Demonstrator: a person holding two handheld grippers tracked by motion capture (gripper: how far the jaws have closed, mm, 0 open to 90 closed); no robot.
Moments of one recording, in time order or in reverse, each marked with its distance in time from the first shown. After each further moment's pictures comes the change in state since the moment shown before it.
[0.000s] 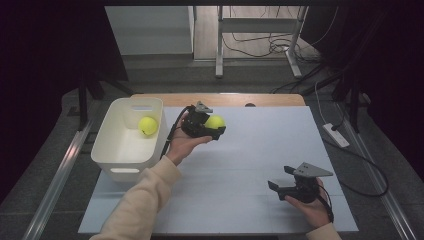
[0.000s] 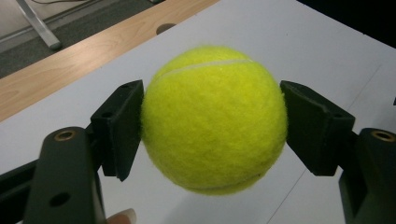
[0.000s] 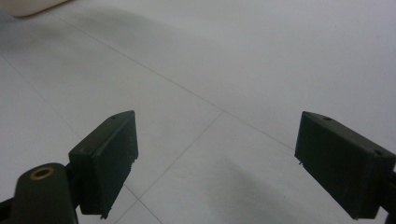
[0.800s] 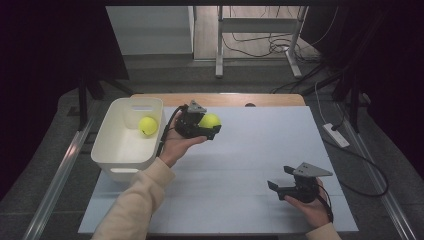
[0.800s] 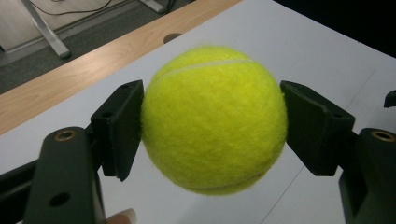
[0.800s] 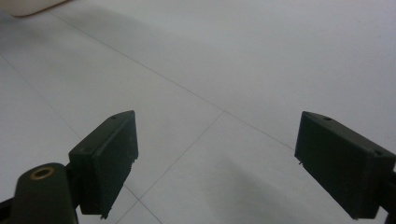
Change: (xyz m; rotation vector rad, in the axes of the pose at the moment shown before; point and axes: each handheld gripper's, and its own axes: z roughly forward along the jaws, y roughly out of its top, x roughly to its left) left arm 0.002 -0.002 -0.023 -0.041 0.018 -0.001; right arm 0.000 0.000 0.001 0.002 0.000 0.001
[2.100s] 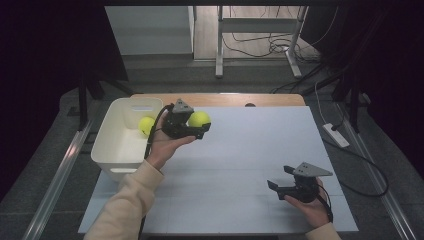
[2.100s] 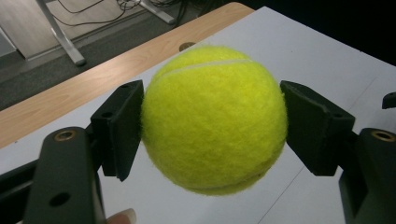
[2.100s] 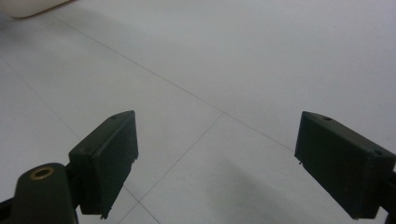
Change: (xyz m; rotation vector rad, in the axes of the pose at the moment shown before) left arm 0.011 -0.007 -0.032 -0.041 0.035 -0.006; right arm 0.000 0.001 0.000 -0.005 -0.003 0.002
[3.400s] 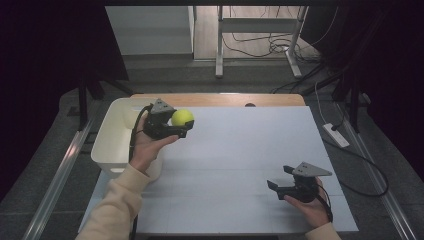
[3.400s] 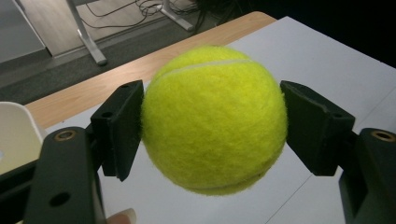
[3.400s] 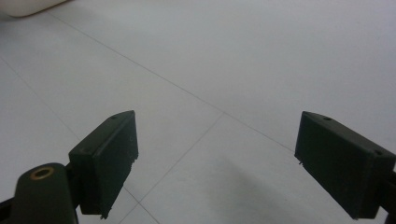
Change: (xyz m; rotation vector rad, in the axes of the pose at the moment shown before) left arm 0.025 -0.016 -0.032 -0.037 0.060 -0.048; right arm 0.001 0.000 0.001 0.002 -0.002 -0.002
